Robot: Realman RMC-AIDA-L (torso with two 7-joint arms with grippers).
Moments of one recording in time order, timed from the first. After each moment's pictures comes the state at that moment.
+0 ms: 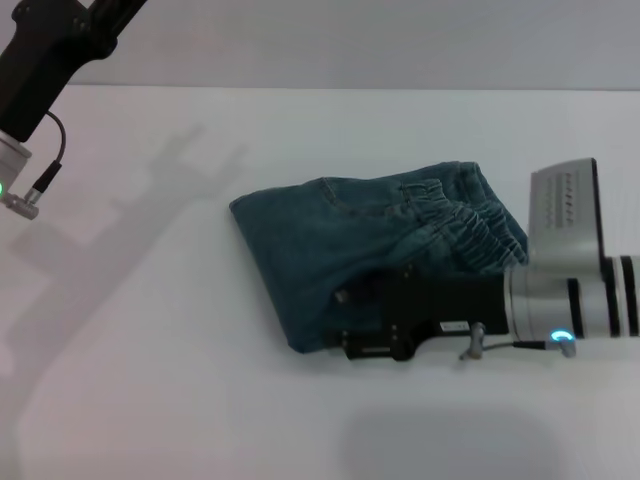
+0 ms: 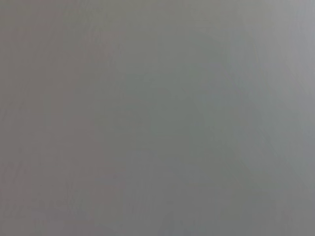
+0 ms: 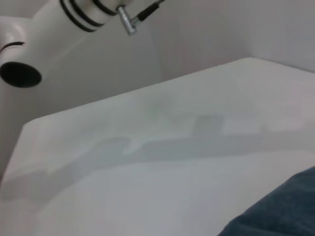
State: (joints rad) left arm -0.41 -2.07 1.30 0.50 0.51 1.31 -0.92; right arm 0.65 2.09 -1.28 -0.36 -1.62 -1.25 1.22
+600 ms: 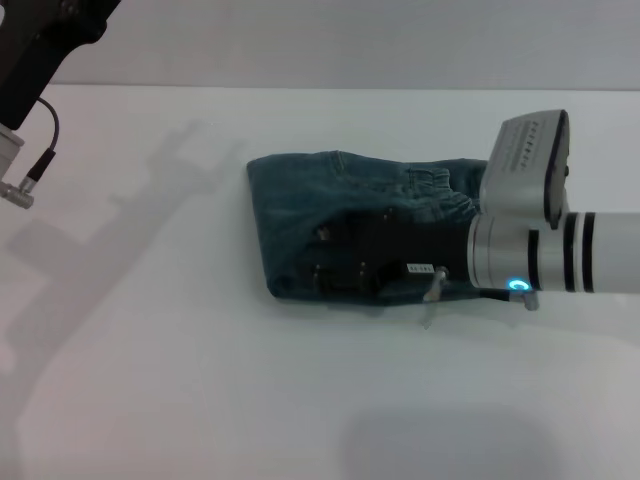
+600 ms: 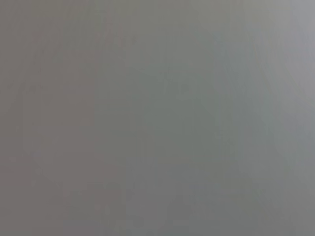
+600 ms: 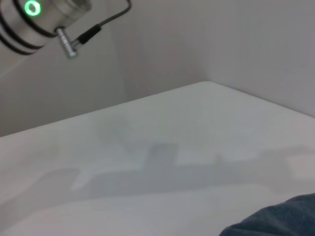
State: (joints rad) left arm -0.42 -2.06 1.30 0.51 0.48 1.32 -0.92; right arm 0.73 2.09 -1.43 -0.34 -1.37 -1.06 1.22
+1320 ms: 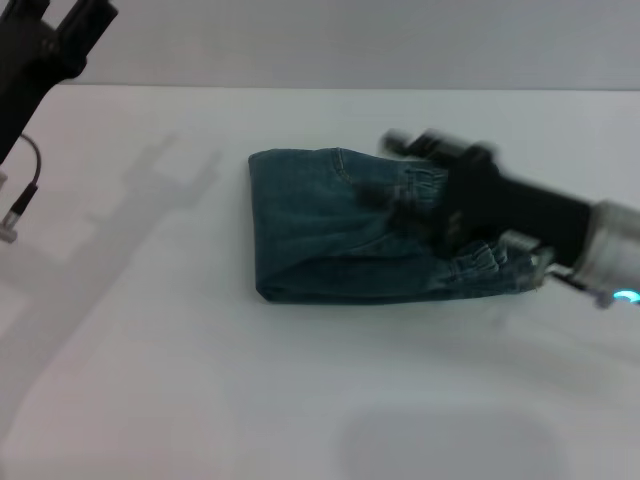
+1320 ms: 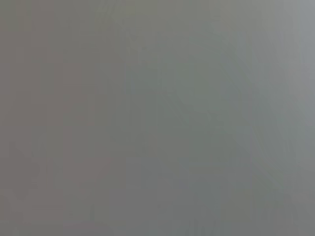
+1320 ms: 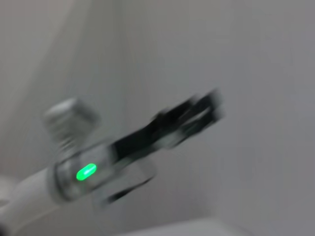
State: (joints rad) left arm -0.36 -2.07 1.30 0.49 0.47 1.32 -0.90; right arm 0.41 2.08 -1.38 -0.61 -1.09 -1.35 0.99
